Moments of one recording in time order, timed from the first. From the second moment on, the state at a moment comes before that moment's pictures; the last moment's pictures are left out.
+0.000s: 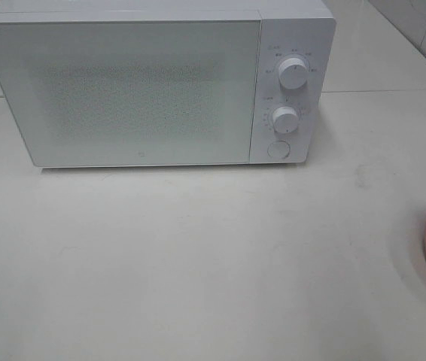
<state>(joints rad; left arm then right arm) 0.04 -0.01 -0.51 -0.11 1.07 0.08 0.08 0.73 -0.49 0.00 0.16 0.08</state>
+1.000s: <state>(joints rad) 0.04 -0.01 -0.51 -0.11 1.07 0.08 0.15 1.18 -0.30 0.12 -0.69 0.03</state>
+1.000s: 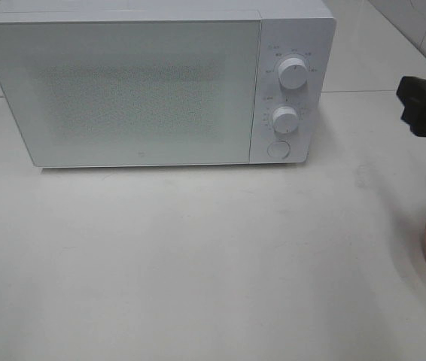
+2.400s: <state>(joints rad) 0.04 -0.01 -0.51 -0.11 1.07 0.08 0.78 1.72 -0.42 0.85 -1.20 -0.32</state>
